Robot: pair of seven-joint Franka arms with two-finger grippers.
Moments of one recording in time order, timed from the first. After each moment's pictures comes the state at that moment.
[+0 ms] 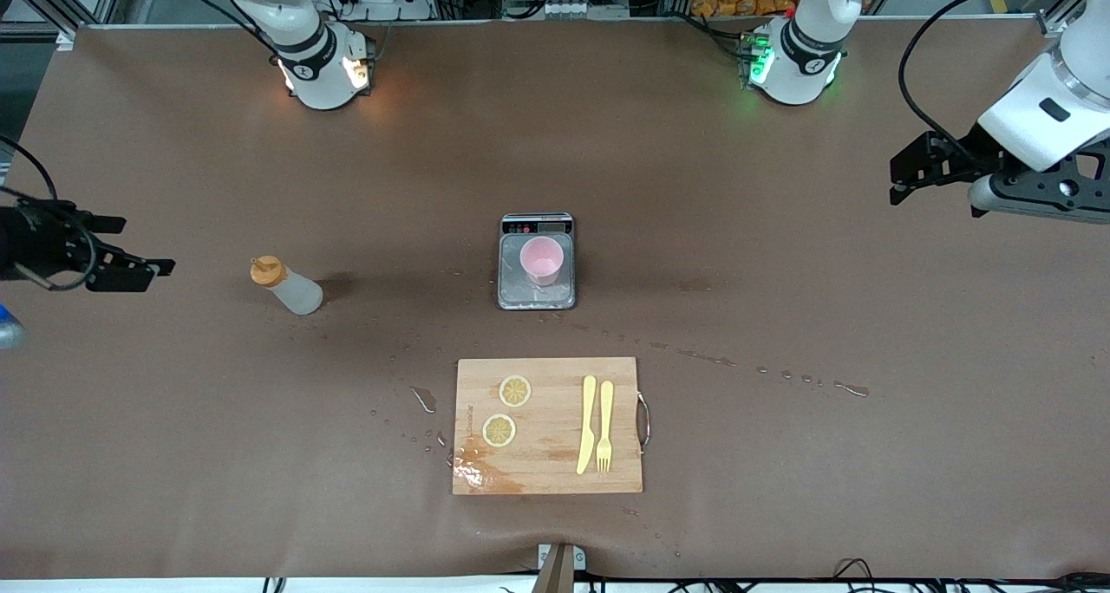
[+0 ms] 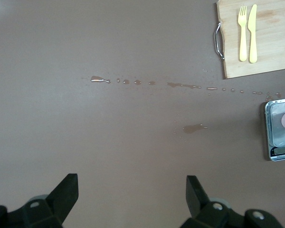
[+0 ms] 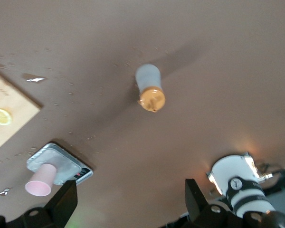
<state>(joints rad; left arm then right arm) -0.12 0.01 -0.05 -1.54 -0.02 1.60 0.00 -0.10 0.48 0.05 -0.94 0.21 1.10 0.65</state>
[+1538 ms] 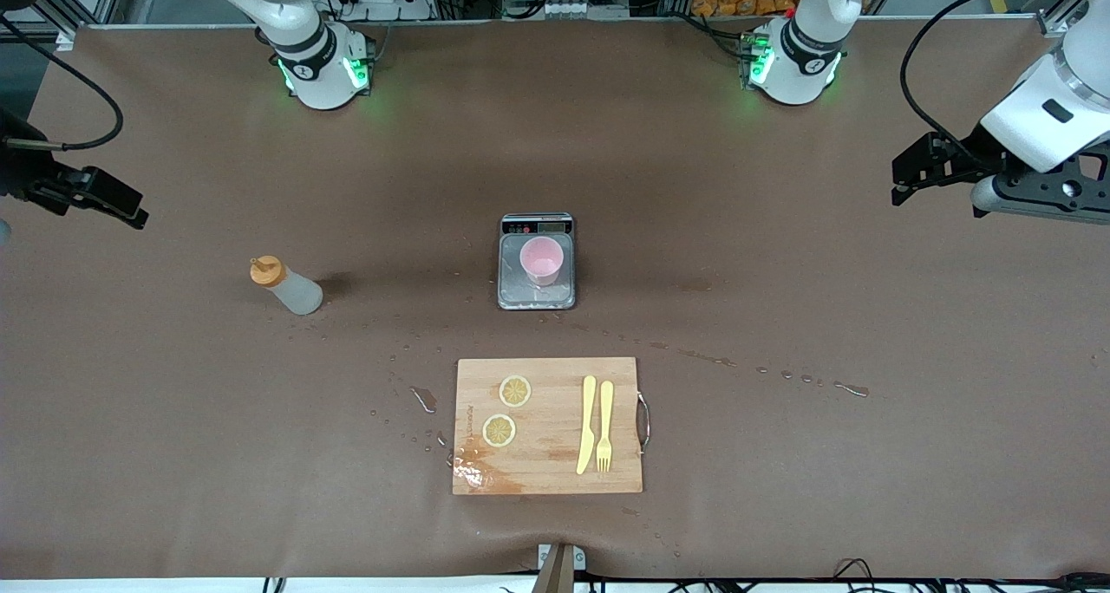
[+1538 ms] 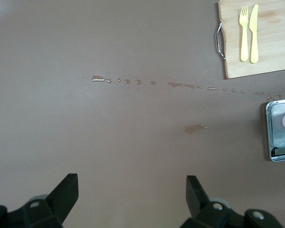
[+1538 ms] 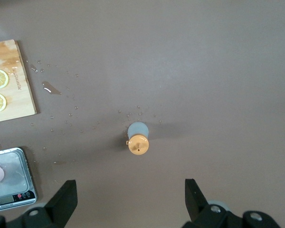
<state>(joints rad) -0.12 0.01 -0.04 -1.55 -0.02 1.60 0.00 0.00 0.09 0.05 -1.39 -0.03 1.46 0.23</state>
